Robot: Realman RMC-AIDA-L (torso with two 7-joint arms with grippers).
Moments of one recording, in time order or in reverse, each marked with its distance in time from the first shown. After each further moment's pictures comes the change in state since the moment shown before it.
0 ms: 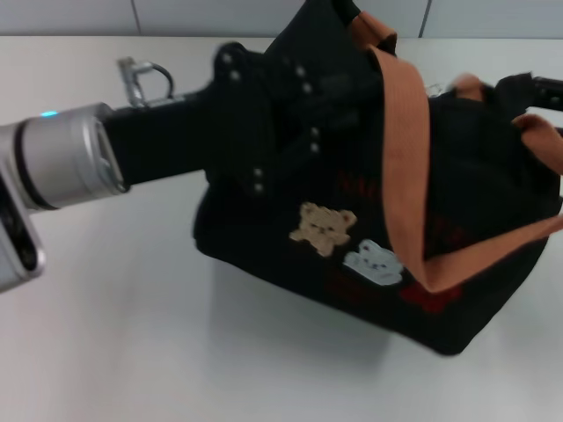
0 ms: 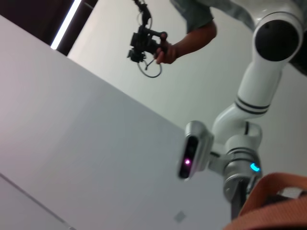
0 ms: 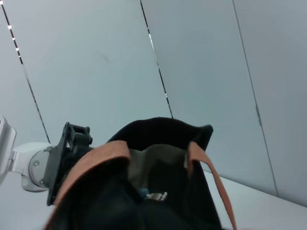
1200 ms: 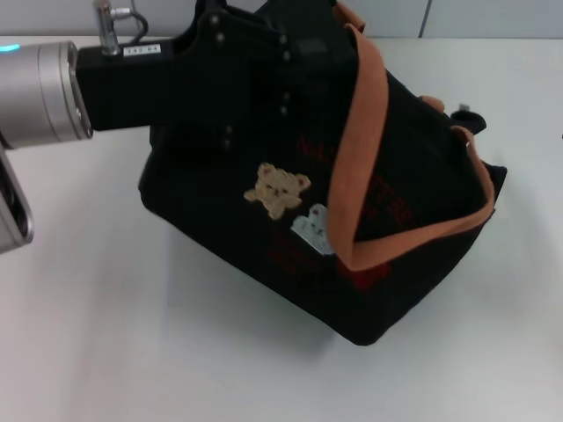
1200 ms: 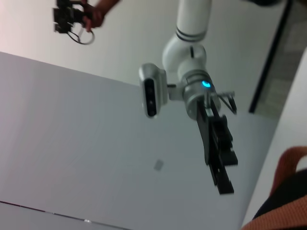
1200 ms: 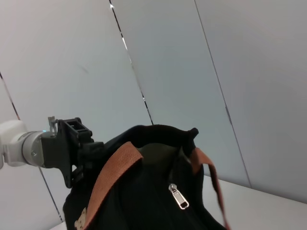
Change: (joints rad) left arm 0.020 0.000 -0.135 0.345 0.262 -0.068 -0.015; right arm -0.026 -0.048 0.182 -0.012 -0.093 -0.108 0.059
